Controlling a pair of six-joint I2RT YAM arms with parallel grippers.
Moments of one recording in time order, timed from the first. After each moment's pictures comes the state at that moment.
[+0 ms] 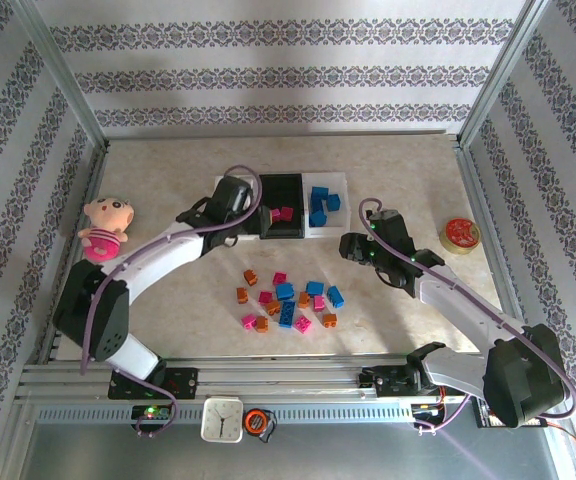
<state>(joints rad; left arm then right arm) -0.52 1.59 1.16 -0.31 0.02 -0.50 0.39 1.15 0.68 -0.33 -0.03 0.53</state>
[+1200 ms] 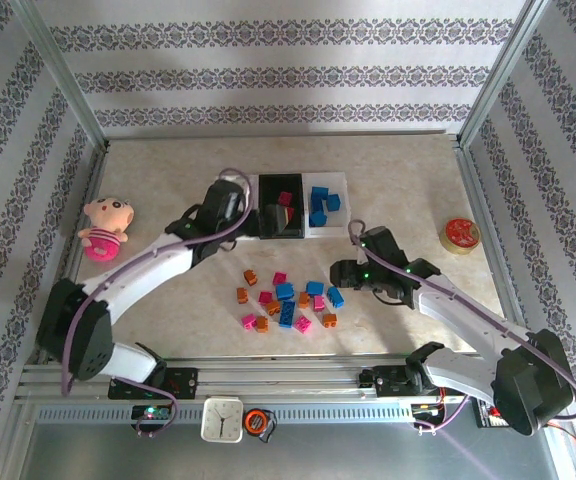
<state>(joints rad) -0.54 1.39 0.97 -0.22 0.10 -0.56 0.53 1.10 0.62 -0.51 -0.16 0.50</state>
